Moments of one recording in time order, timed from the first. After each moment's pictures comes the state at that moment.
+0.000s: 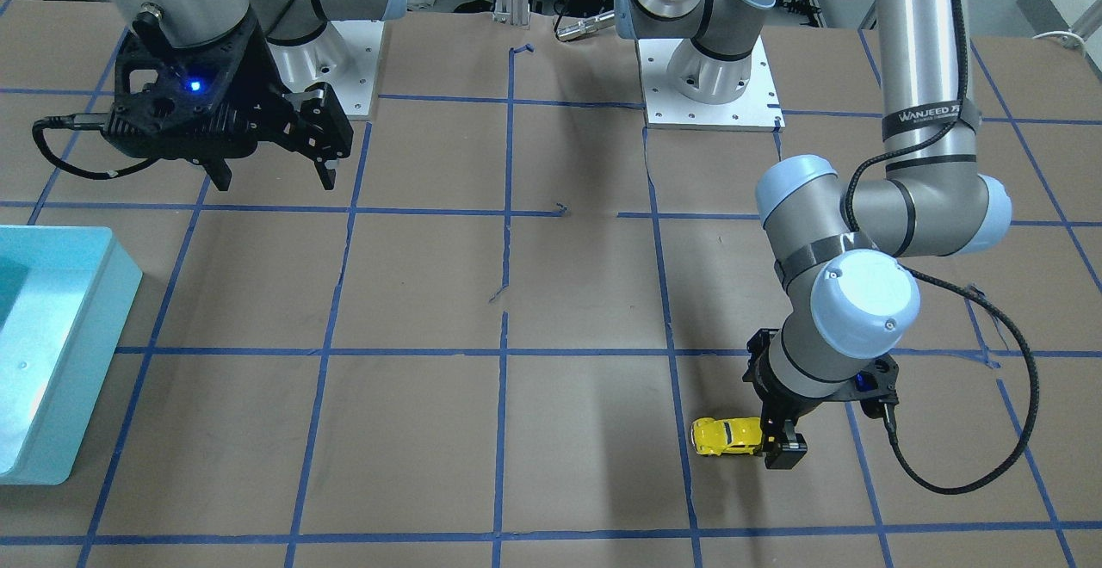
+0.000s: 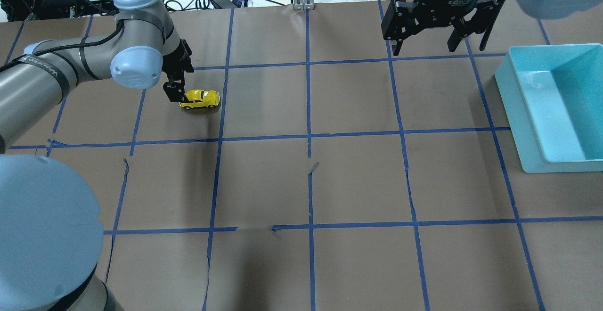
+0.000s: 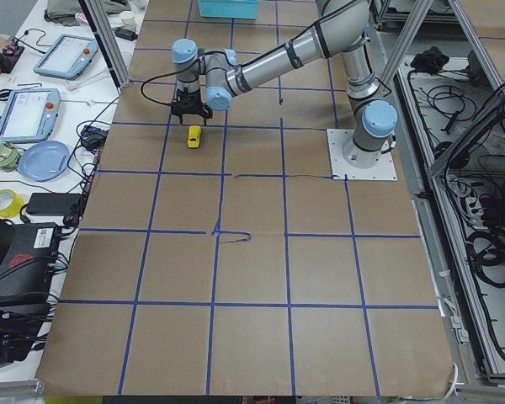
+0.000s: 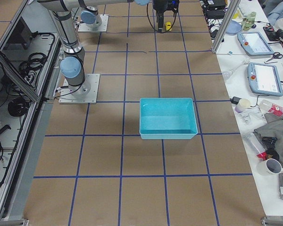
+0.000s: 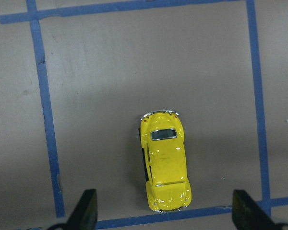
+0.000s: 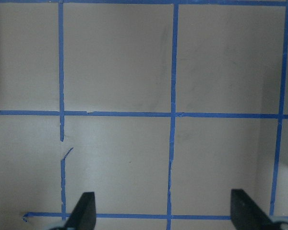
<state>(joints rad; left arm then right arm) -1.49 -2.09 -1.57 -1.01 1.63 -1.46 1.64 -1.49 1.42 -1.55 -1.57 0.05</state>
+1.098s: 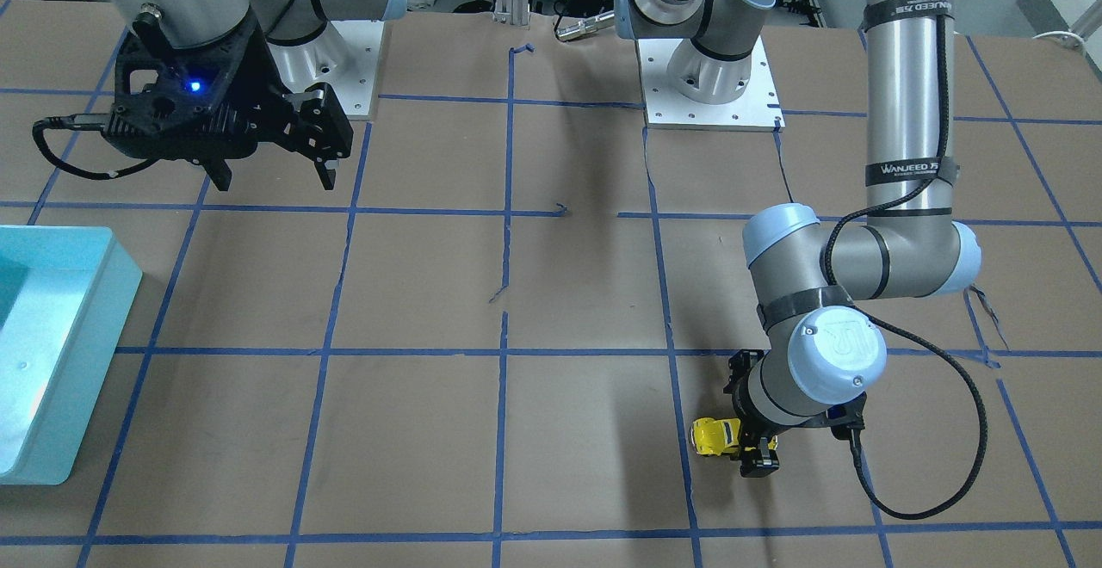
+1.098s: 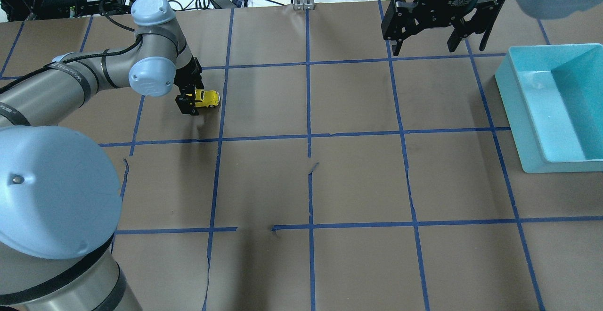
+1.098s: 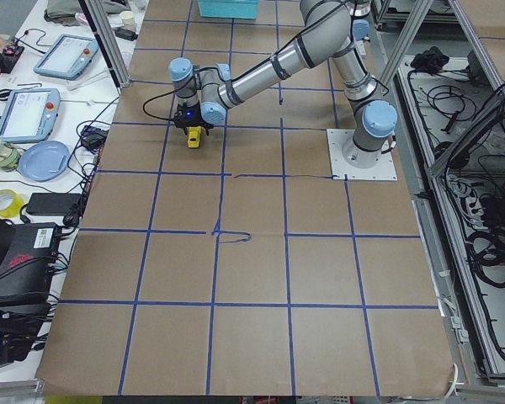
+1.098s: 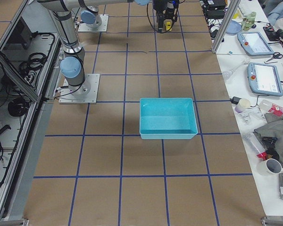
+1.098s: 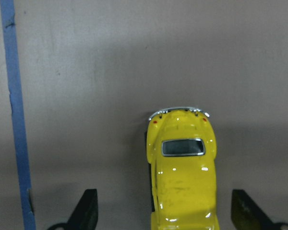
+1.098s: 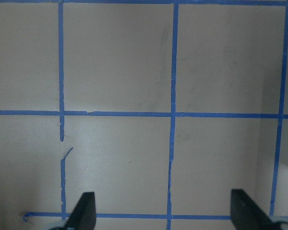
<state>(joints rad) -1.49 -2.19 -1.56 -1.01 1.62 -1.46 1.64 -1.49 1.42 -1.55 -1.57 0.05</state>
